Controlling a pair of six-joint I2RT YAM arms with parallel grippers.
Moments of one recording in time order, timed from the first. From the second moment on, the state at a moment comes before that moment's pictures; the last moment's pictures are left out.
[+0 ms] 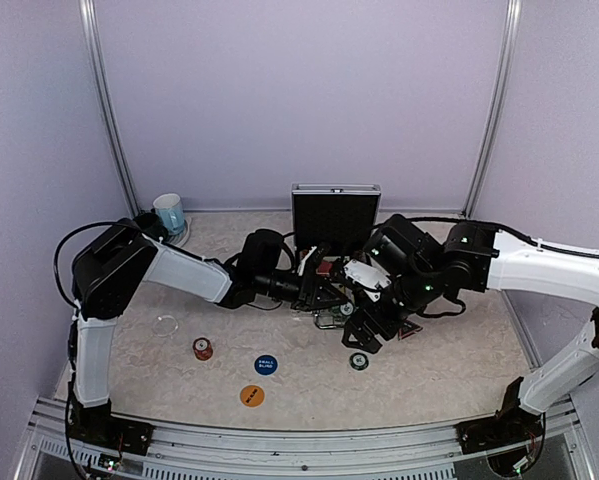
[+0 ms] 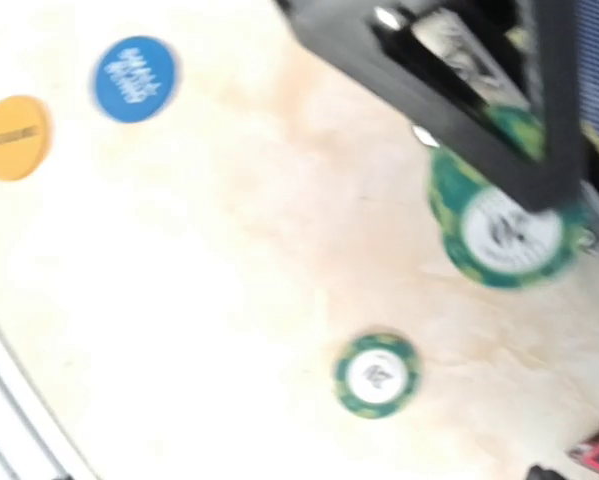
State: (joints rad) left arm -0.80 2.13 1.24 0.53 0.84 -0.77; right arm 1.03 1.42 1.22 -0.84 -0.02 0.13
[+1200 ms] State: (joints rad) left arm -0.80 2.40 1.99 -0.24 0.68 0.15; right arm 0.95 1.25 1.18 -0.83 0.21 0.31
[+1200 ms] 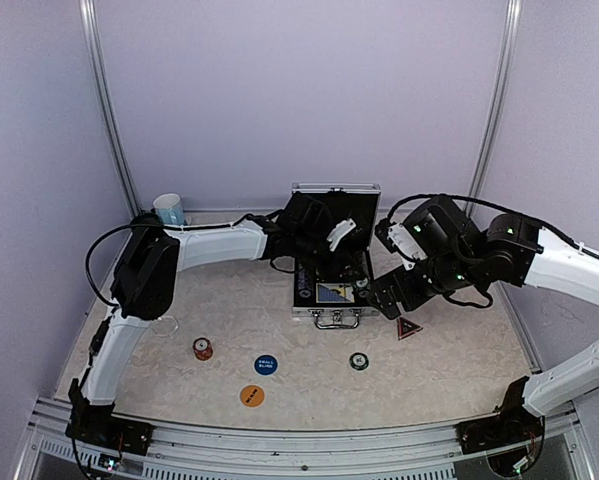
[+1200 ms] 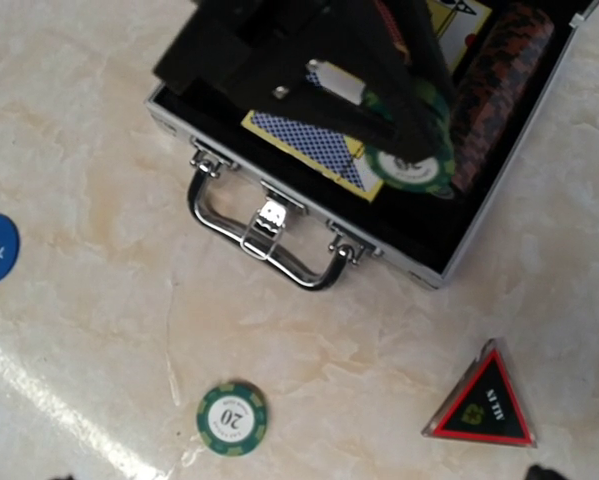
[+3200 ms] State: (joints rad) left arm -0.86 2.44 1.98 -0.26 0.38 0.32; right arm 0.95 1.25 1.15 -0.82 0.20 0.33
